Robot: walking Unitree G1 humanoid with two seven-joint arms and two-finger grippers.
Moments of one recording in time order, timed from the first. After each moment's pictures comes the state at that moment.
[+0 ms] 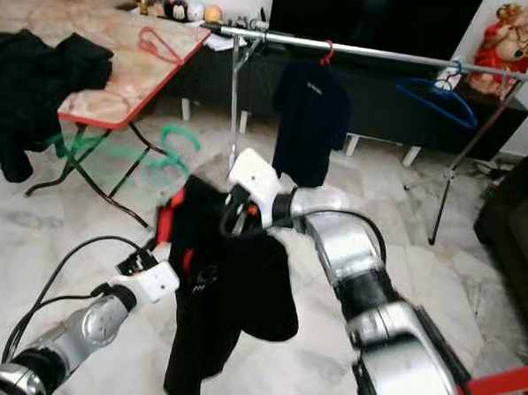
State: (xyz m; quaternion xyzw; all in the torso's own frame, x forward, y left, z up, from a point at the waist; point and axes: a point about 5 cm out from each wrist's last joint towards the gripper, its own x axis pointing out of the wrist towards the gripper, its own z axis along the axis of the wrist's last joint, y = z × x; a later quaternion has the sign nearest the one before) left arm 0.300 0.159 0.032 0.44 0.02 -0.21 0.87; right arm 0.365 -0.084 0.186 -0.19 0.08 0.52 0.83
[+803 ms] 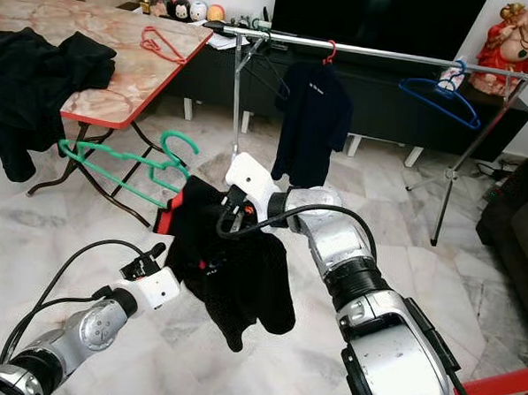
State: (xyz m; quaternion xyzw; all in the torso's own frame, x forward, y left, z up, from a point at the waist) left arm 0.298 0.158 0.031 0.44 0.01 -0.23 0.87; right arm 0.360 -0.068 0.181 -0.16 0.07 0.58 0.79
